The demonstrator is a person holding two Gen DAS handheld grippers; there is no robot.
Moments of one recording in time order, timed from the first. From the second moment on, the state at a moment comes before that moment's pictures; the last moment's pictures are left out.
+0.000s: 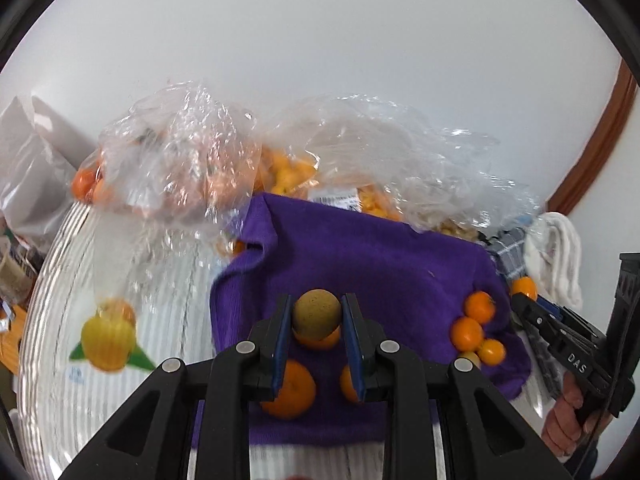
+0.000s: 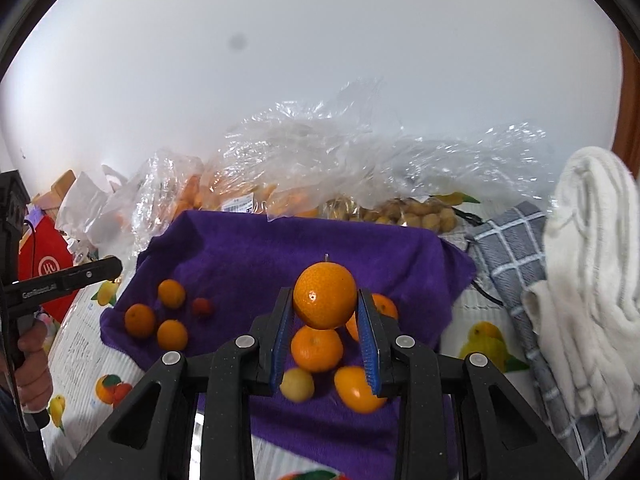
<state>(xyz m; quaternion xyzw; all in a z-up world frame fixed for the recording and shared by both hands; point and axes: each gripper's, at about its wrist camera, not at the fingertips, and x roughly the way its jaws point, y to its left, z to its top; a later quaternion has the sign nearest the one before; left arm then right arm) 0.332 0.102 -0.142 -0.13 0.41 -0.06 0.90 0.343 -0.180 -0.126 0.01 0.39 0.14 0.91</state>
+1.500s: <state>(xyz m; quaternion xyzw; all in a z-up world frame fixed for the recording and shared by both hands) 0.337 0.066 -0.140 -0.06 0.44 -0.04 0.89 0.334 -0.155 -0.137 -0.03 0.43 0.12 0.89</state>
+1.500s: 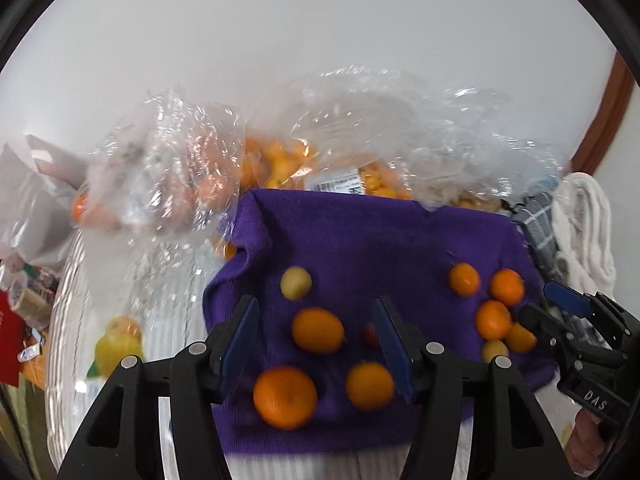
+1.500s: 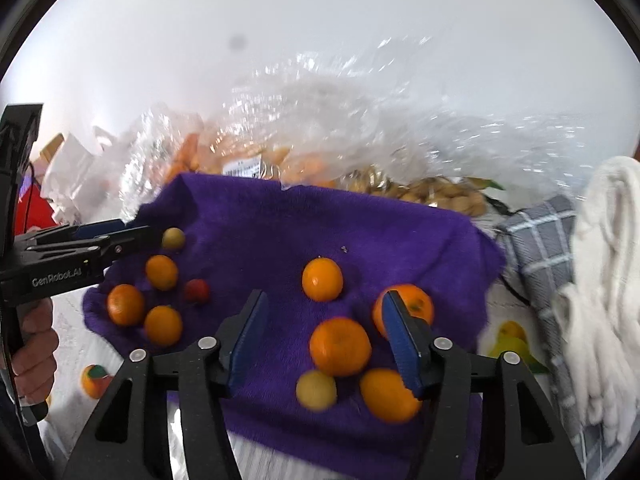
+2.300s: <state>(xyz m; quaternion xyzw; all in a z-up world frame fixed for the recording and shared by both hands) 0.109 0.014 -0.052 -0.04 0.34 -0.01 0.94 0.112 -0.227 -0.046 0.00 0.35 0.05 0.93</state>
